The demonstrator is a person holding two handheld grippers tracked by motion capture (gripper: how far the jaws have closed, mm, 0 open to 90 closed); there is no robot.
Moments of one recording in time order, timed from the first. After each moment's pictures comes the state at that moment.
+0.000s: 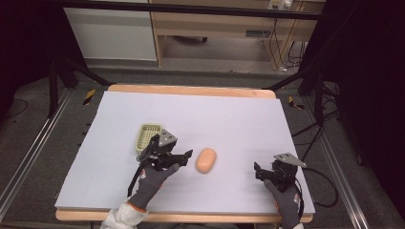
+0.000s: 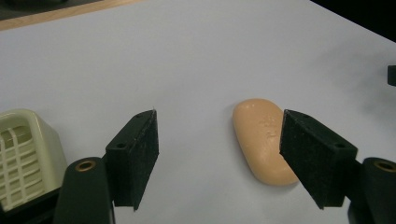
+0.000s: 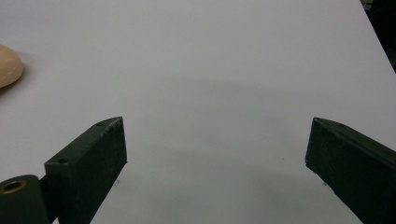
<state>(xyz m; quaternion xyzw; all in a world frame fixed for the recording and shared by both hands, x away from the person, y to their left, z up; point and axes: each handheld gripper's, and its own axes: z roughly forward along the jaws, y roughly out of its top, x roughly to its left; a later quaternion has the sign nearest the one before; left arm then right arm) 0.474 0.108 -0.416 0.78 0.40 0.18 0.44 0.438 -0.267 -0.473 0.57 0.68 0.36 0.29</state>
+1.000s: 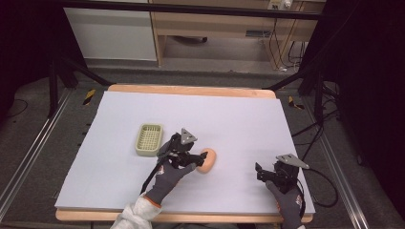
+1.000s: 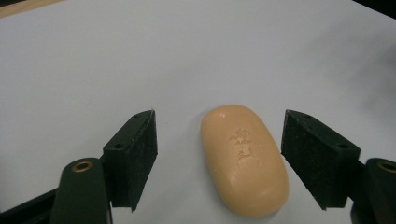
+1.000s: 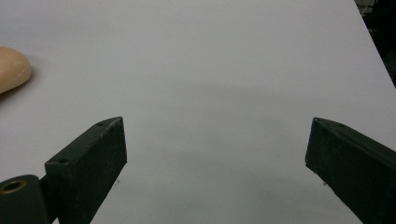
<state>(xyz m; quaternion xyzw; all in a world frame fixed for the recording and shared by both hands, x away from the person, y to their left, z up) 0.488 0.059 -0.426 0.82 0.37 0.17 0.40 0.433 -0.270 -0.470 0.57 0.68 0.37 0.29</state>
